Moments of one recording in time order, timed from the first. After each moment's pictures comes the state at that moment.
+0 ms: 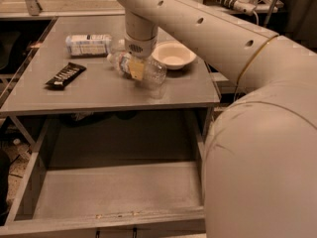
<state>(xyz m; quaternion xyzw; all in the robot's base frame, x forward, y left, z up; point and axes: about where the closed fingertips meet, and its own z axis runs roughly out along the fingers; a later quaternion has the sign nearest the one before) 0.691 0.046 0.850 -0.60 0.79 -0.04 0.15</state>
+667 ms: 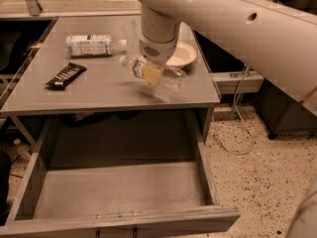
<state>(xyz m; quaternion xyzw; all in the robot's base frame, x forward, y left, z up) 0.615 -0.005 0.882 -0.56 0.82 -0.05 0.14</state>
